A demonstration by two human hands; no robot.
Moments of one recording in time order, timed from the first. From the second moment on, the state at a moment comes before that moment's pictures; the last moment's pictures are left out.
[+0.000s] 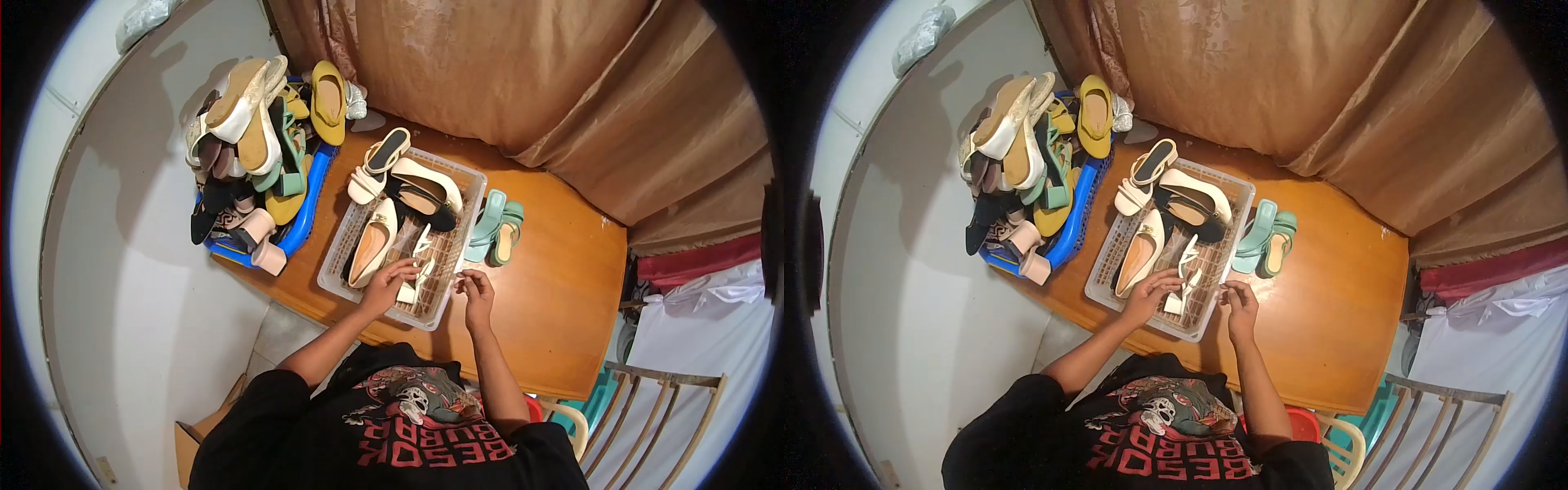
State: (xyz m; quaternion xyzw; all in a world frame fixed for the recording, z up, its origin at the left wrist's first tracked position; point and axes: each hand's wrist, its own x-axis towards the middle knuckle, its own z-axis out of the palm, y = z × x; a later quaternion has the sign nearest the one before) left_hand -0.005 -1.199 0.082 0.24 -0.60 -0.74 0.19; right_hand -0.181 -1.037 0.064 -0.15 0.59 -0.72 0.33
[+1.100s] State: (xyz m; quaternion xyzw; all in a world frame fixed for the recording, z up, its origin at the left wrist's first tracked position) left_hand 0.019 -1.307 0.020 0.29 -0.72 -0.63 -0.03; right_hand -0.084 -1.167 0.019 -0.19 0.68 -0.55 0.46
